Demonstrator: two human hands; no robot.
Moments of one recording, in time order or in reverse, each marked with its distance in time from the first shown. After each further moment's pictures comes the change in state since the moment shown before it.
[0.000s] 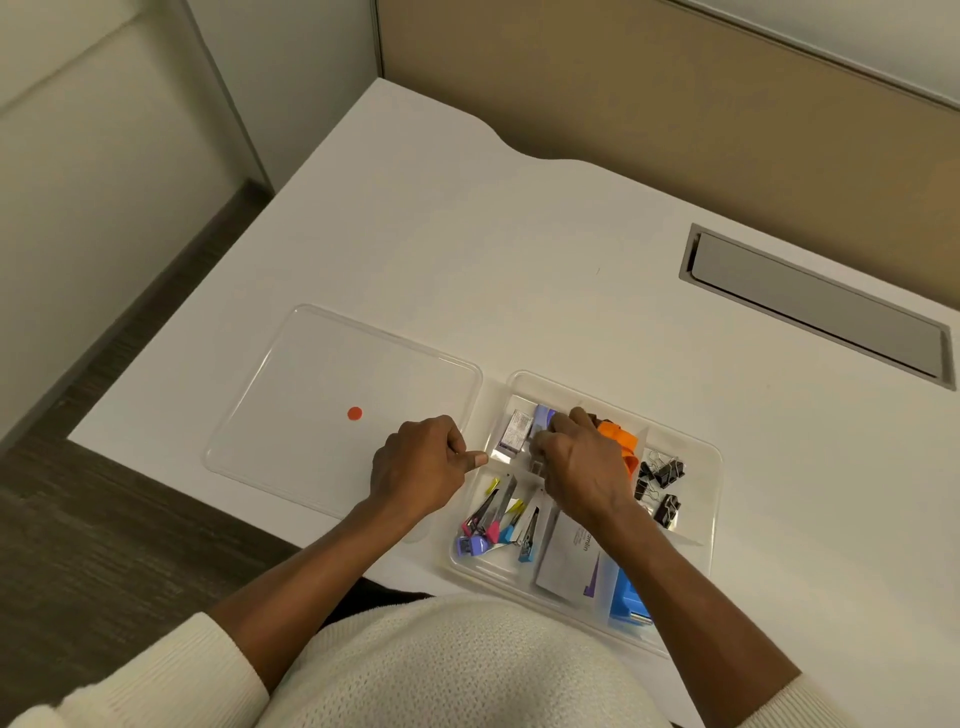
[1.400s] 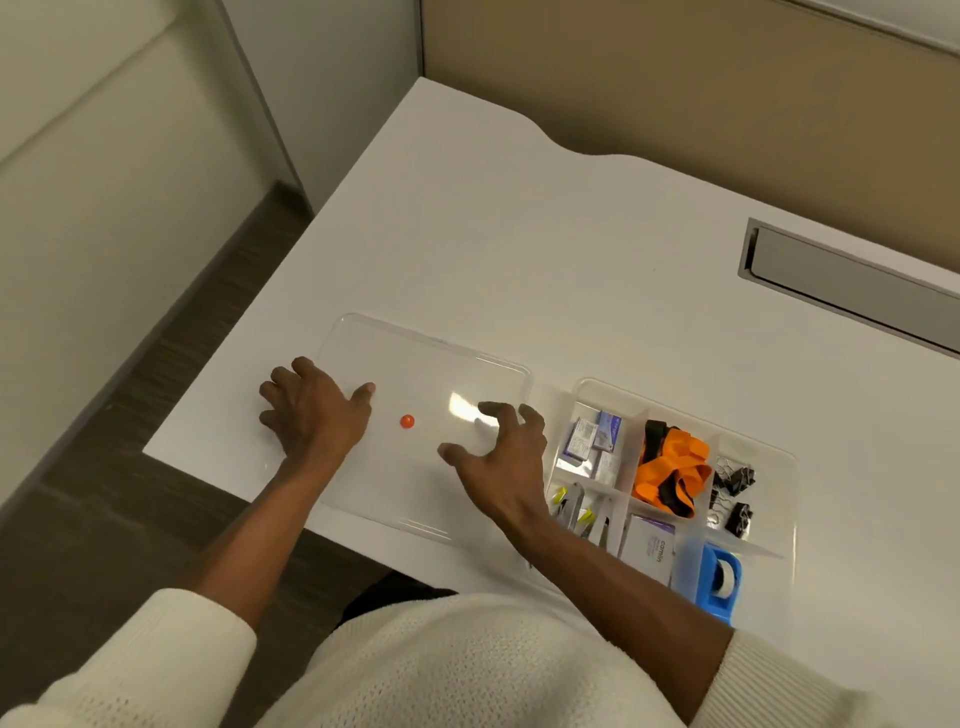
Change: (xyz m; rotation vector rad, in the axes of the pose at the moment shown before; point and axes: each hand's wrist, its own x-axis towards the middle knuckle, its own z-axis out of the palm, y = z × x) left_hand 0.070 -0.139 -0.091 0.148 0.315 -0.508; right_hand 0.046 -0.168 -0.003 0.978 -0.019 0.504
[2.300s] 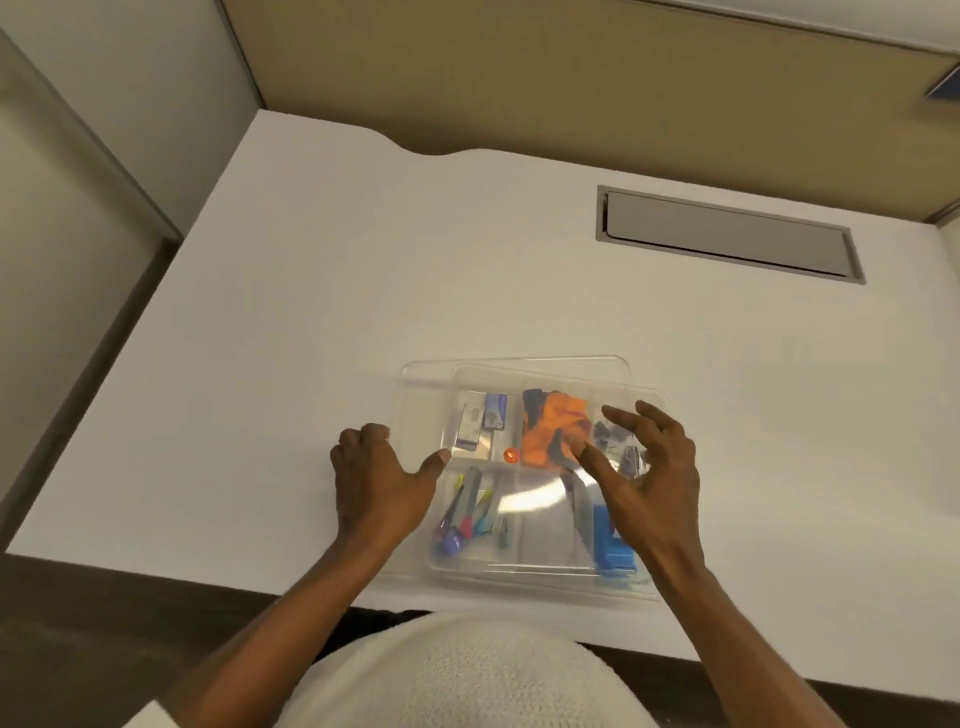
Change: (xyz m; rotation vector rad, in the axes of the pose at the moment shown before) left_hand -0.173 0.097 0.028 -0.207 -0.252 0.375; right_hand -0.066 0.127 -0.205 0.017 0.547 -0.093
